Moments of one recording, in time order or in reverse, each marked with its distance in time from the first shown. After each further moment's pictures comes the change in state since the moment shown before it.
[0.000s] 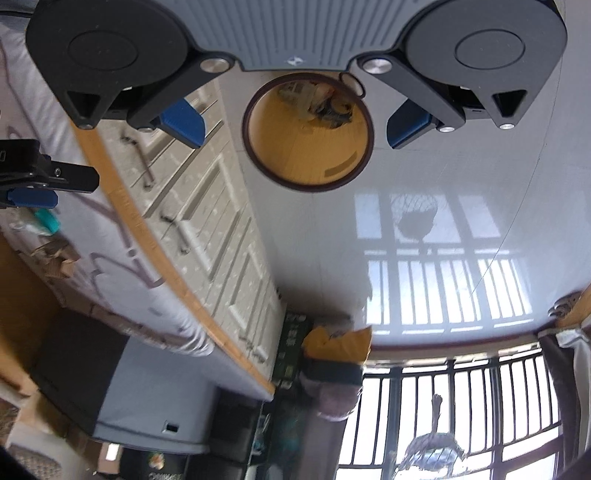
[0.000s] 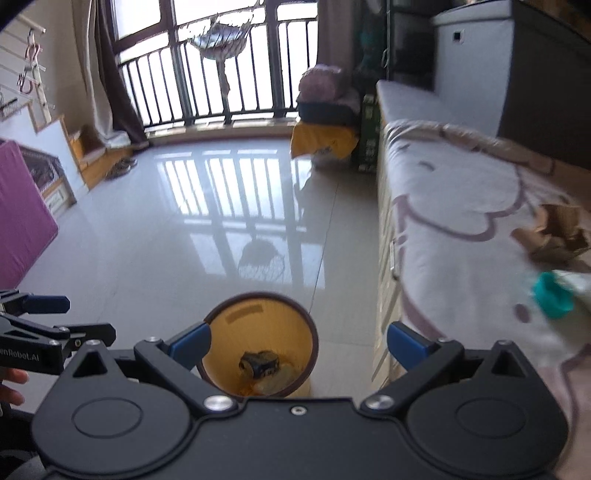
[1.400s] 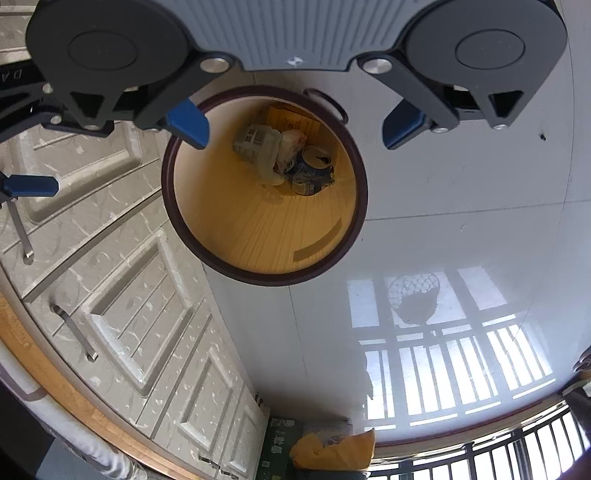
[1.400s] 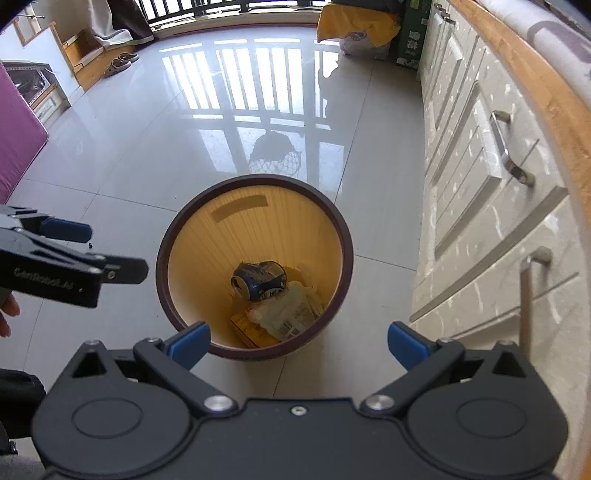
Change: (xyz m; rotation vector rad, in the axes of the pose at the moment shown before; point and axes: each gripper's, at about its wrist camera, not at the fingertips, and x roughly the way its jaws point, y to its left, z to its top) left arm 0.198 0.059 -0.025 0.017 0.330 0.033; right arm 0.207 0.024 -0.053 -0.080 0.364 0.049
